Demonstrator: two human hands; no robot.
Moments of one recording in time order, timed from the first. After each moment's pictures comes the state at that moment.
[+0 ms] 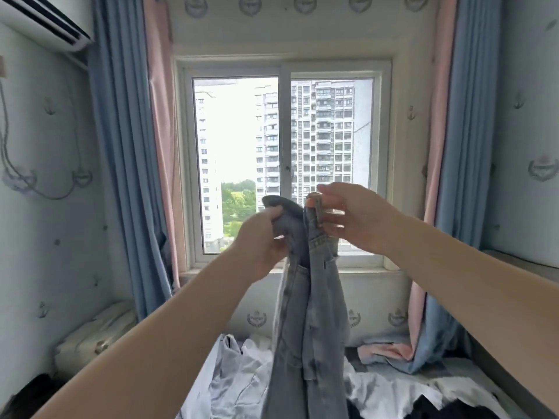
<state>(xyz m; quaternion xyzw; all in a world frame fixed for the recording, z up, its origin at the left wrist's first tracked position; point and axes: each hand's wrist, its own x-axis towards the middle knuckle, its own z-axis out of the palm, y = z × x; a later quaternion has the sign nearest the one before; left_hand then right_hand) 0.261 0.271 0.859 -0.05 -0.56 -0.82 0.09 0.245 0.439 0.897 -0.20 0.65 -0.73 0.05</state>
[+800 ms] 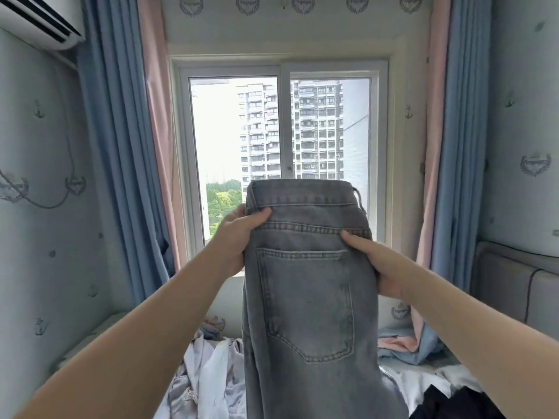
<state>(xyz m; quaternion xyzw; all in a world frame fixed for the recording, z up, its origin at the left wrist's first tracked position) 0.248 0.136 0.867 -0.10 -0.60 -0.79 0.10 0.229 0.393 0.829 -0.11 0.67 -0.72 0.10</state>
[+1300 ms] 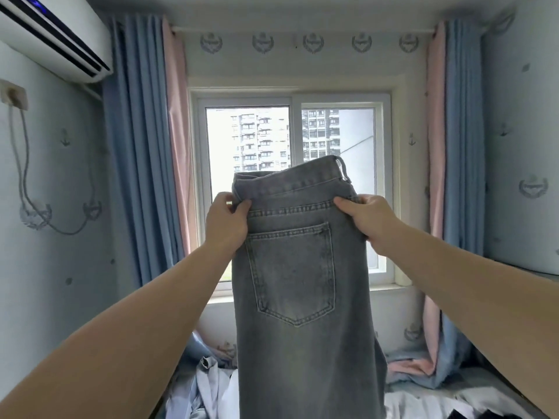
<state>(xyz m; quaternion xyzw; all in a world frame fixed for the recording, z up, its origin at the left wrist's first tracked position) 0.246 0.000 0.936 -0.06 -0.73 -0.56 0.39 0.243 0.250 0.945 -0.11 0.69 -0.68 -0.20</state>
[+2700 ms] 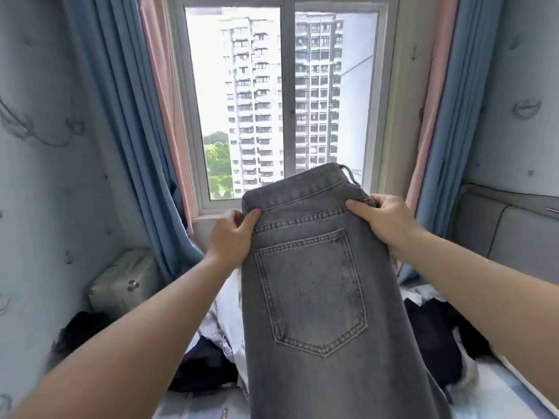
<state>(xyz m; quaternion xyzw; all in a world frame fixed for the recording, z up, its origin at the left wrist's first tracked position) 0.358 0.049 0.742 -0.02 -0.81 -0.53 0.25 0.370 0.321 0.778 -0.05 0.76 -0.64 -0.14</state>
